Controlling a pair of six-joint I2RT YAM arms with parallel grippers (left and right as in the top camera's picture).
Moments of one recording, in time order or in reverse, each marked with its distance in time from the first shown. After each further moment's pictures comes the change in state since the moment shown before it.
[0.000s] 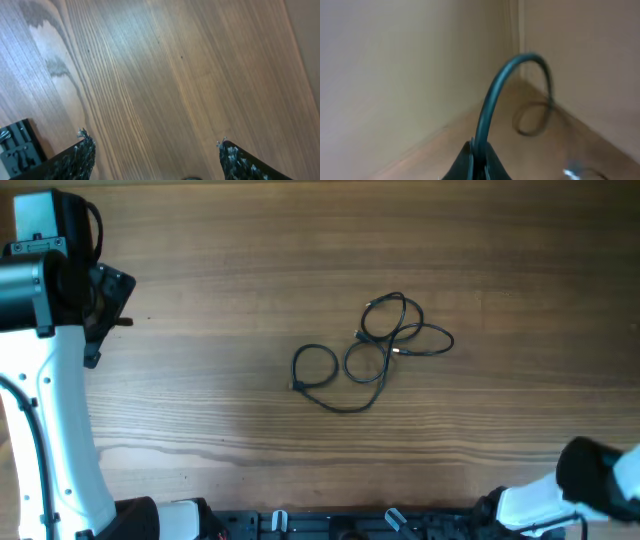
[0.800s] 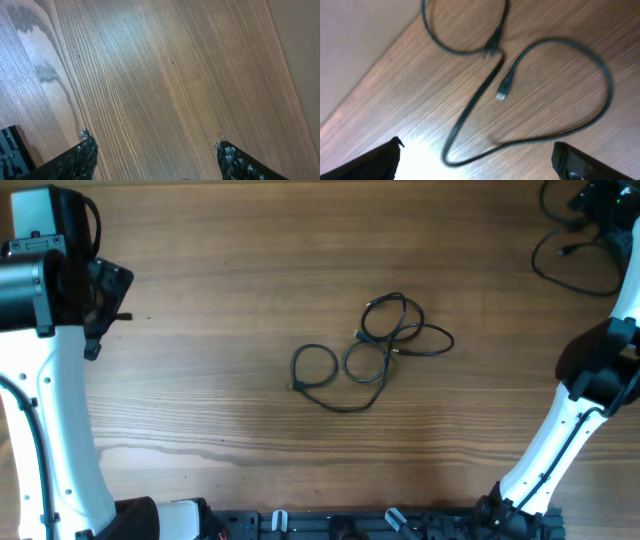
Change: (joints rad) left arm 0.000 0.000 0.000 0.047 0.000 -0.001; right arm -0.025 0.700 -0.006 0.032 -0.185 0.101
